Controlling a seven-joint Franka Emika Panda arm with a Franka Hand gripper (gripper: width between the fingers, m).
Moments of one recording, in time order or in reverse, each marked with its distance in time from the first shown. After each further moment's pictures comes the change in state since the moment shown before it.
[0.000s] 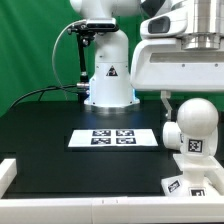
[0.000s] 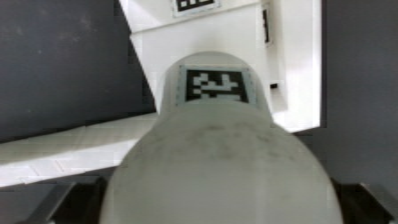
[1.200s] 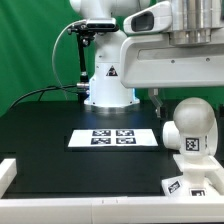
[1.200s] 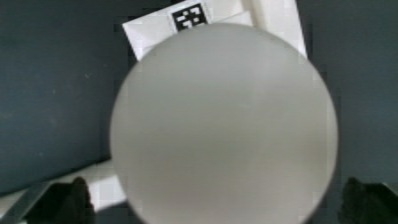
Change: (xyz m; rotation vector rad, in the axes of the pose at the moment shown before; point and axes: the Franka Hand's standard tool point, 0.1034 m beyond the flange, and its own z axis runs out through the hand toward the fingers) arm 0.007 0.011 -0.005 0.015 -0.344 0.106
